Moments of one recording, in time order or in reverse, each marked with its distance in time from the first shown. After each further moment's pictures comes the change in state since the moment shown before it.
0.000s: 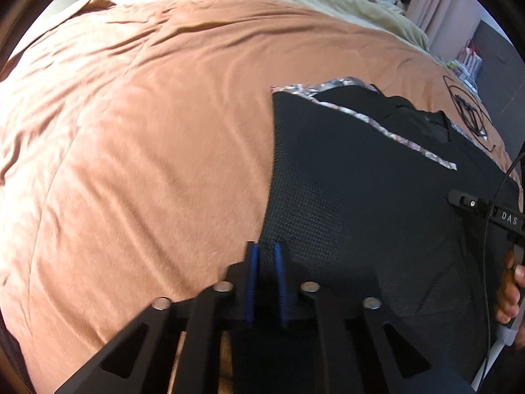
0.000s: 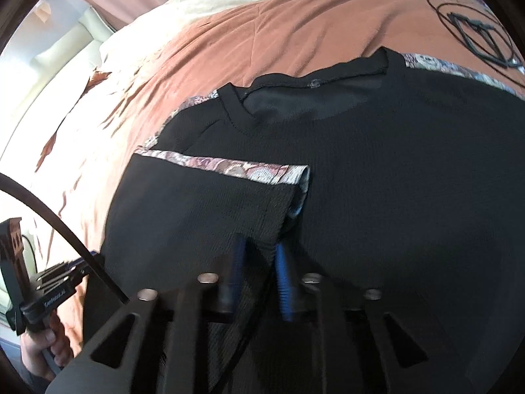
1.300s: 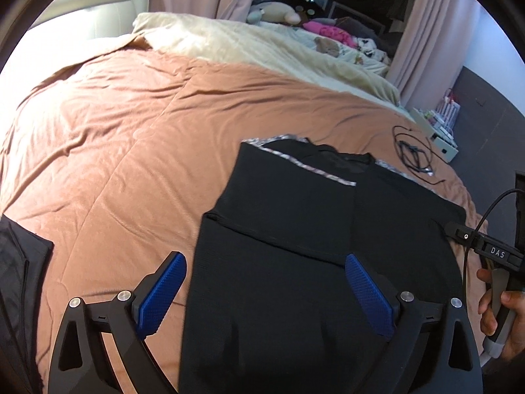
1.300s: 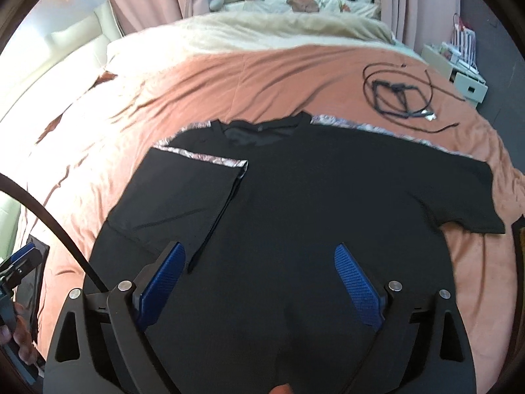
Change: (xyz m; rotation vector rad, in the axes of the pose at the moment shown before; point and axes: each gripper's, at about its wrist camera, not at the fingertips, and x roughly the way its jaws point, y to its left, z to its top) left arm -0.191 -0.069 -0.081 -0.098 -0.220 -0.059; right arm -0.220 0.022 -0.085 -0.133 -0.133 -0.209
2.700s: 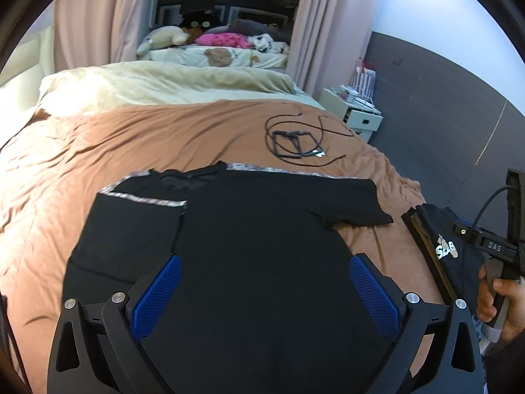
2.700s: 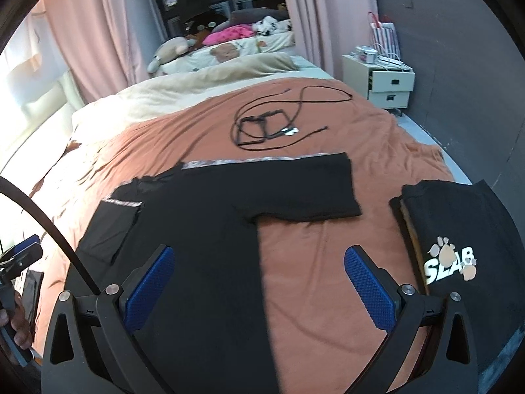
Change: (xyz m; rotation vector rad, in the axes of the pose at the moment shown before) left arm -0.018 -0.264 -0.011 0.264 -0.042 -0.206; right arm -0.168 -0.209 -0.068 0.179 -0.160 -0.085
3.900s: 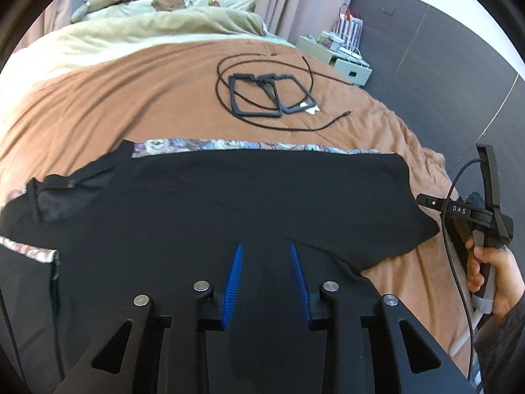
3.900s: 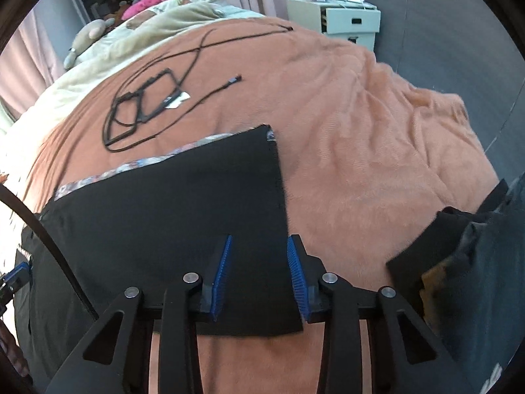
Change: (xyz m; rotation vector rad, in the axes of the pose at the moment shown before) left arm 0.276 -0.033 0.049 0.065 0.205 -0.123; right arm 0.273 -0.125 0.078 0.160 0.182 -0.138
